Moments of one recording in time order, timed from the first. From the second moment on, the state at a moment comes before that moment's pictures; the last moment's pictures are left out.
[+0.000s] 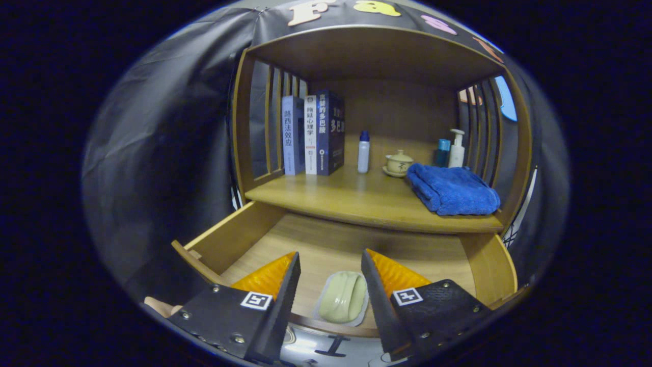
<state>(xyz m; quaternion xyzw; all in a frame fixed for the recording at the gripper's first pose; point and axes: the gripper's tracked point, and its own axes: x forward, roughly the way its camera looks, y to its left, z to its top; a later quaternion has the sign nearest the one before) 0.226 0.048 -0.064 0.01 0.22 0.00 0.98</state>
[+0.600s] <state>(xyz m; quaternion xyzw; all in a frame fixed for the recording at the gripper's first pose) 0.252 0.042 -0.109 0.01 0.29 0.00 0.96</state>
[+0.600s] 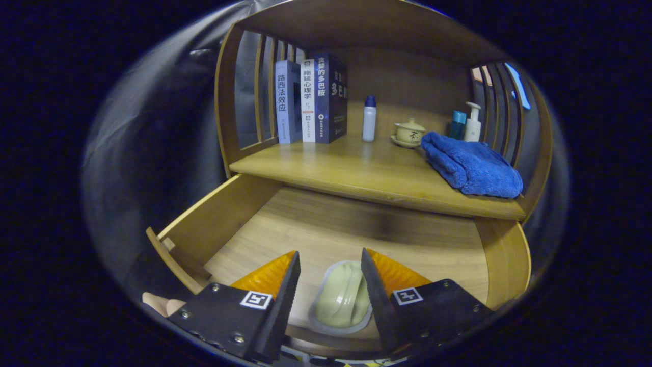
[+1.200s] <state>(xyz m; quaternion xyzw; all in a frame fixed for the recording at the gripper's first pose) 0.256 0.021 -0.145 0.05 0.39 -0.01 0.92</state>
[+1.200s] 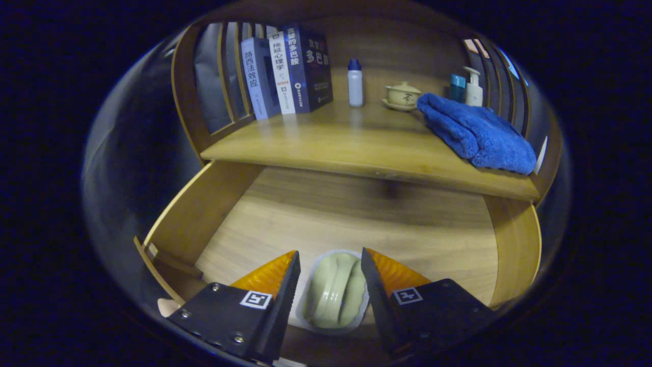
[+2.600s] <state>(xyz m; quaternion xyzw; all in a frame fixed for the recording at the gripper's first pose) 0.379 -0.022 -0.006 0.08 0.18 -0.10 0.98</state>
